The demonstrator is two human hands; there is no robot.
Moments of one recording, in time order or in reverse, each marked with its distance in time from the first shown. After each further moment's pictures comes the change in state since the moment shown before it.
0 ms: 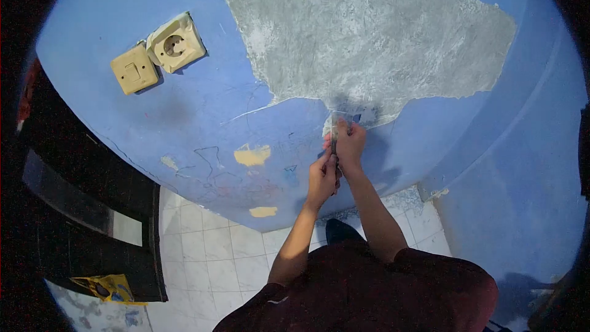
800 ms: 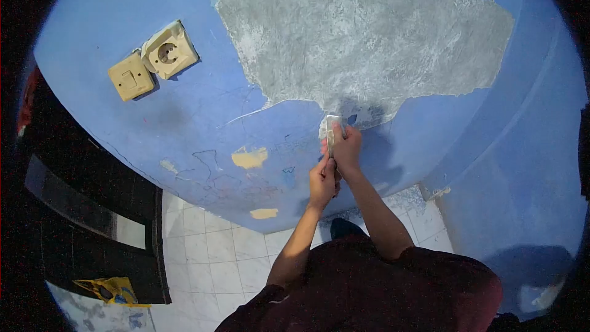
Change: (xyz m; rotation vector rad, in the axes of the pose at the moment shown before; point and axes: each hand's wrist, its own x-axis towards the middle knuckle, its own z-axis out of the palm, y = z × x) left_hand 0.000 -0.013 0.013 -0.135 0.103 0.054; right_hand 0.000 -0.003 -0.004 -0.039 -0.061 -0.037
